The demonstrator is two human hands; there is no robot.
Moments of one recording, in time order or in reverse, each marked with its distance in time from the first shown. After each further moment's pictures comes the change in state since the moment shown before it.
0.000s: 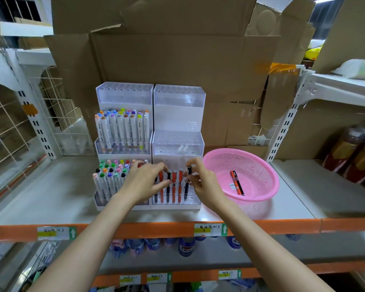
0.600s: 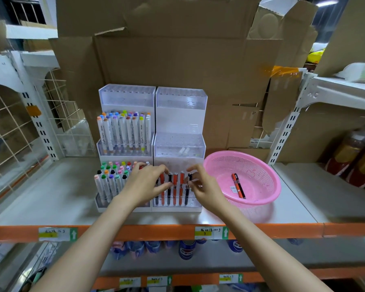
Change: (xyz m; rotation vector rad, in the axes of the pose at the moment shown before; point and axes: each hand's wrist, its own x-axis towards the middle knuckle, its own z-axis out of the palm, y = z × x) left_hand 0.001 0.000 0.003 -0.009 0.004 -0.009; right_hand -0.002 0.008 0.002 0.101 -0.072 0.061
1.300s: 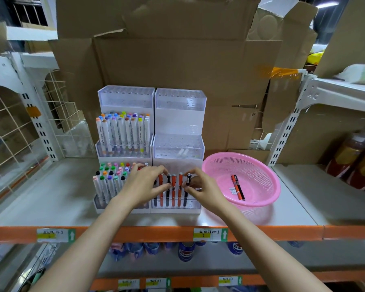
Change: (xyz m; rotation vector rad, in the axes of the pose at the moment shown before) left_hand 0.001 -0.001 0.002 -0.033 0.010 -0.011; right_hand 0.004 0.006 -0.004 0.072 -0.061 0.083
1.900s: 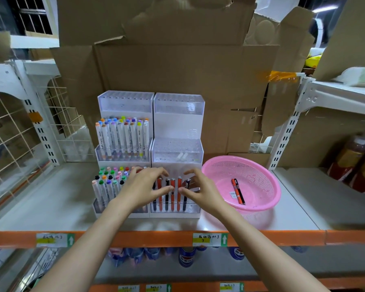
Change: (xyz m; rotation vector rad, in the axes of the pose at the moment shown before) left_hand 0.001 0.006 -0.010 -0.046 -0.036 -0.018; right_hand 0.005 0.000 -0.003 -0.057 0.028 -0.050
